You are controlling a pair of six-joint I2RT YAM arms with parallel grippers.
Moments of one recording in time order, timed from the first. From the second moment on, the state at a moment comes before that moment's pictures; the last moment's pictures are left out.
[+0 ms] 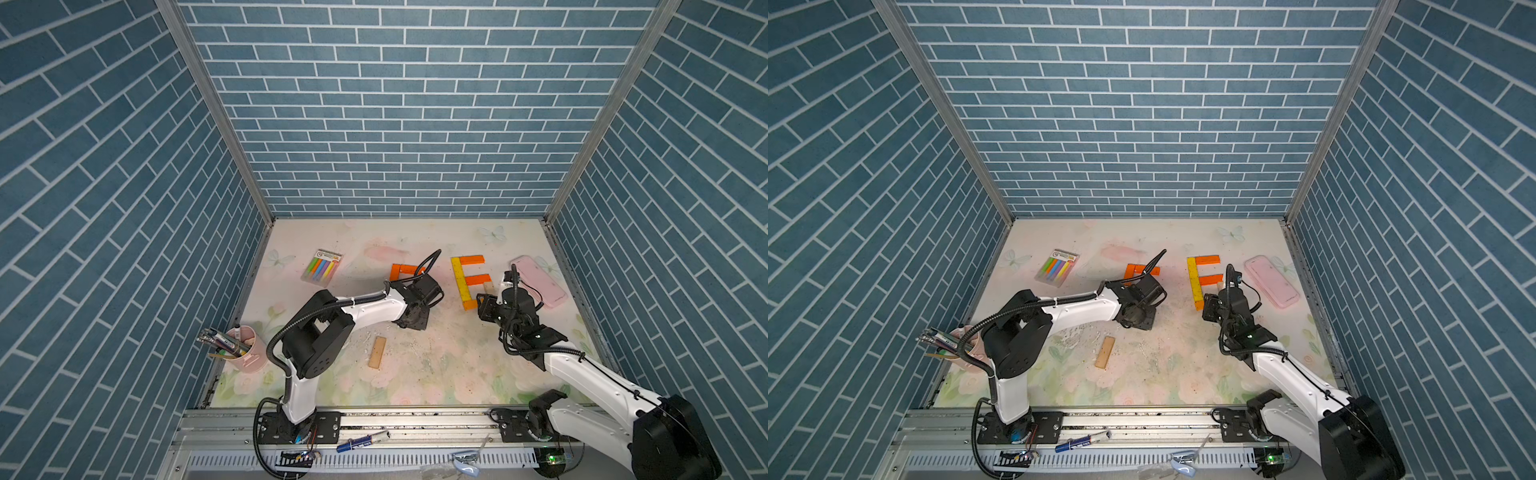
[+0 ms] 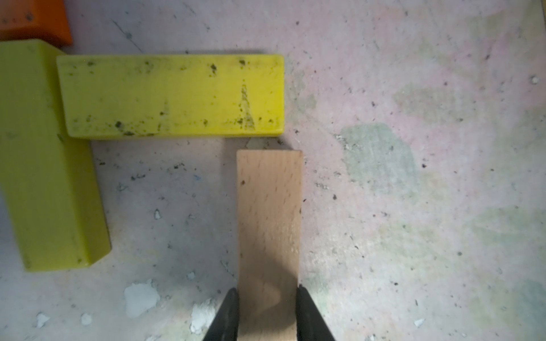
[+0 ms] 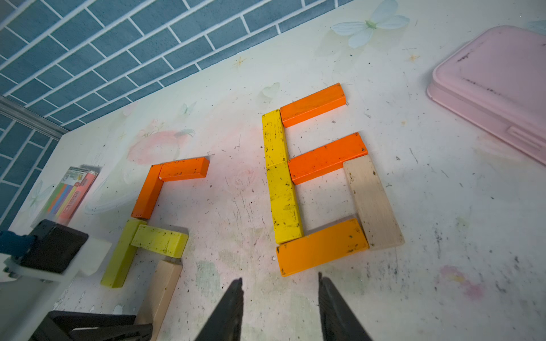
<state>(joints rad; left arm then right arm) -0.87 1.92 1.28 -0.61 -0.12 -0.59 0.48 1.03 0.46 0.00 0.13 0.54</state>
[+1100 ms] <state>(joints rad) -0.86 1.92 1.28 -0.61 -0.12 -0.59 0.47 1.04 0.46 0.01 0.12 0.54</state>
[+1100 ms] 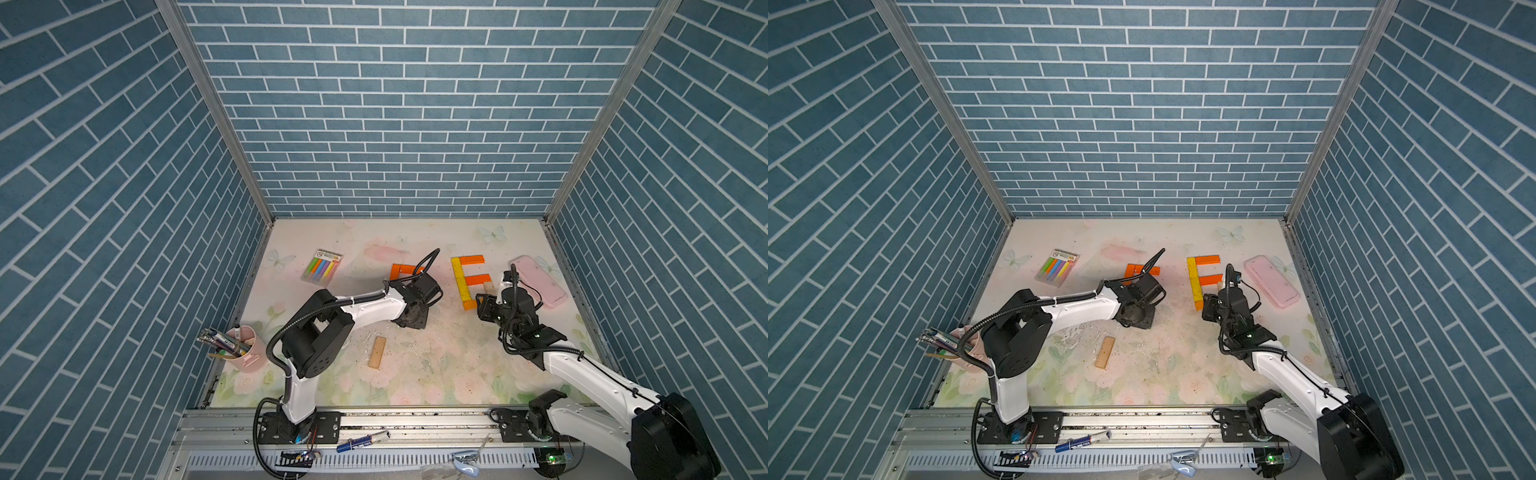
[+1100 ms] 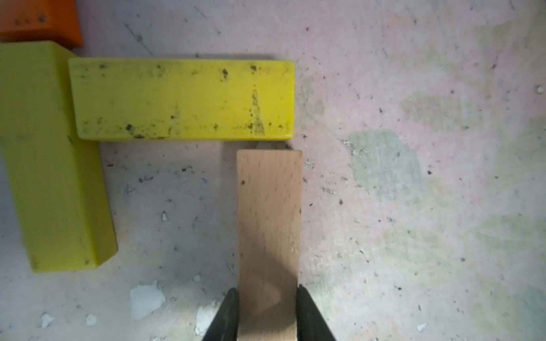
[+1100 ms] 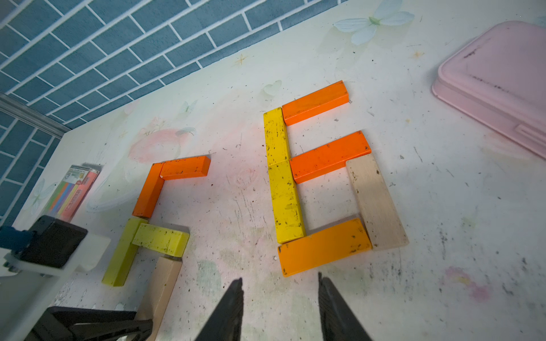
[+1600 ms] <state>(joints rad) -0.86 1.93 1.30 -0.63 -0.12 -0.59 0.47 1.04 0.46 0.01 0.12 0.54</state>
